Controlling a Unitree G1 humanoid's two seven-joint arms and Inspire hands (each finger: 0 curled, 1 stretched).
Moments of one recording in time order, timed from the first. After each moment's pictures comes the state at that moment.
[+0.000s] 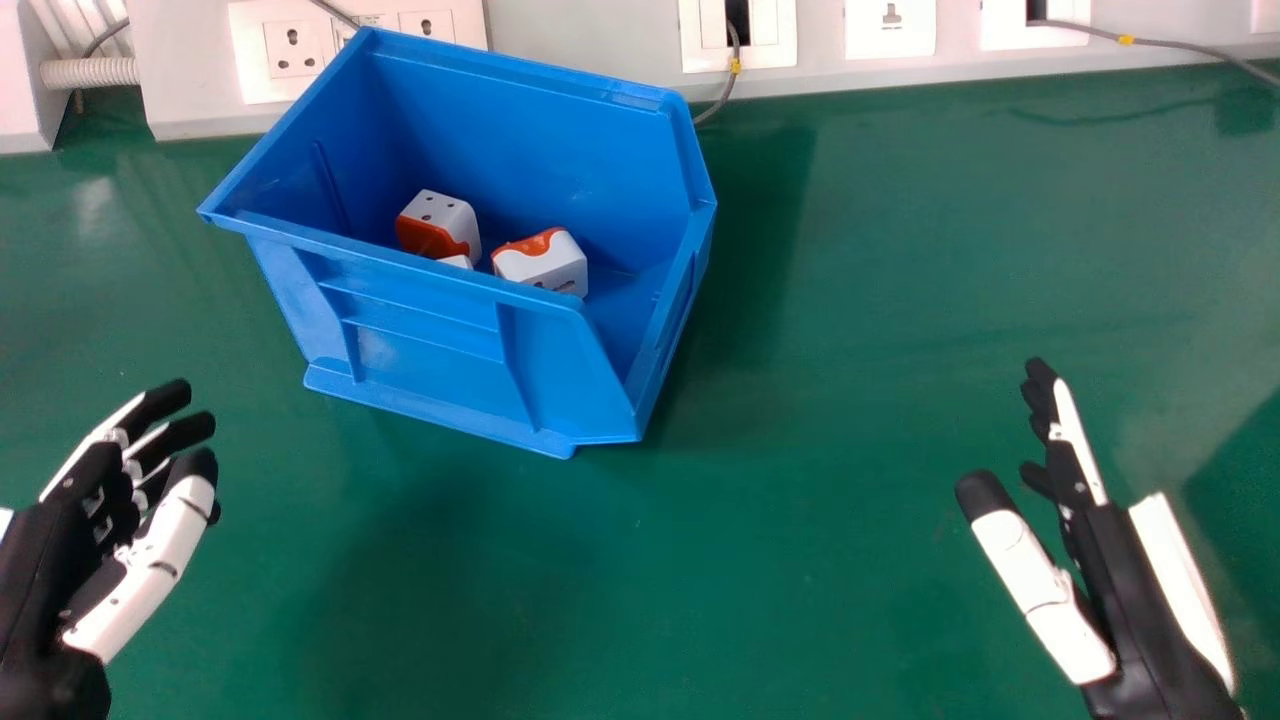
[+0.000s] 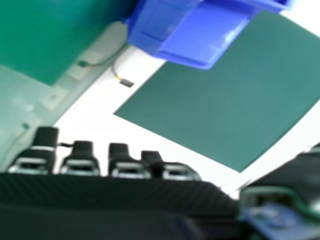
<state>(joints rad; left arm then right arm) 0.38 0.25 0.43 -0.21 -0.17 -0.05 -0.26 0.41 -0.22 -0.02 -0.13 -0.23 -0.34 -0.05</state>
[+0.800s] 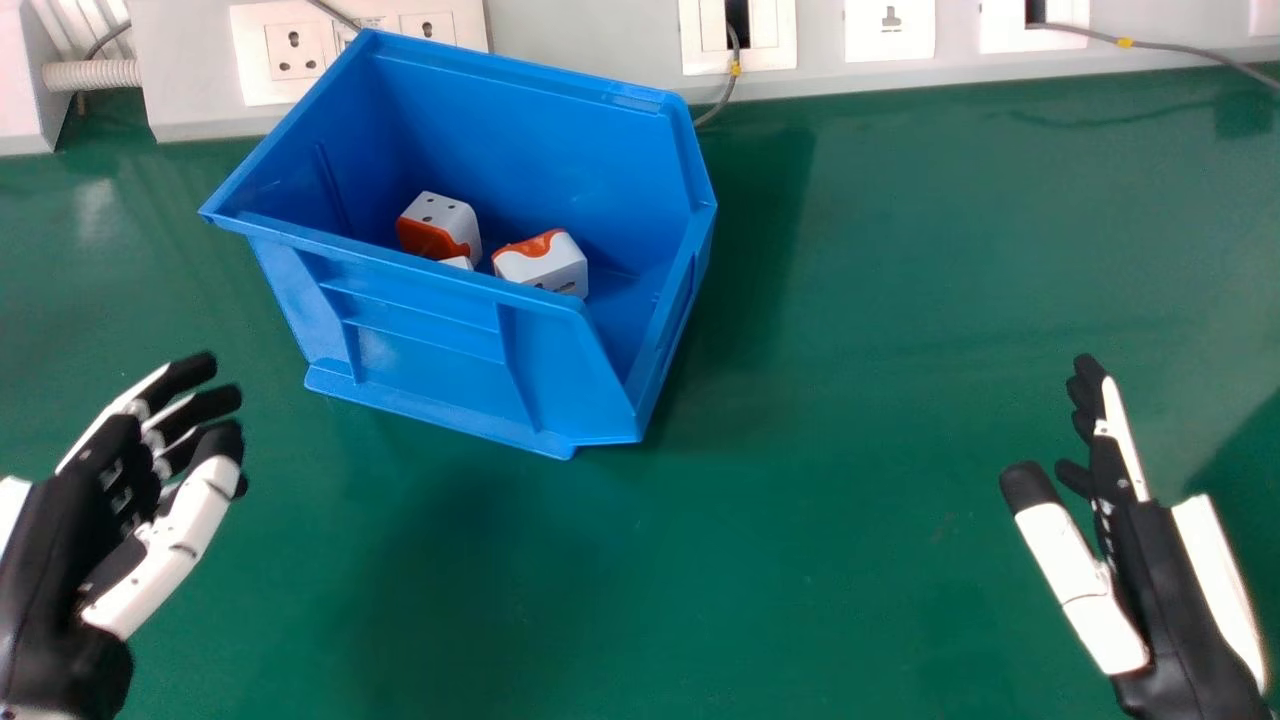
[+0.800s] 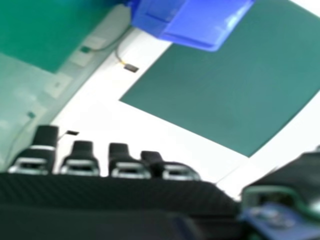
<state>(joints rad) 0.28 0.25 0.37 -0.14 -0.17 -0.15 -0.26 0.33 -0.20 -0.07 -0.06 -0.20 -0.35 -0.04</state>
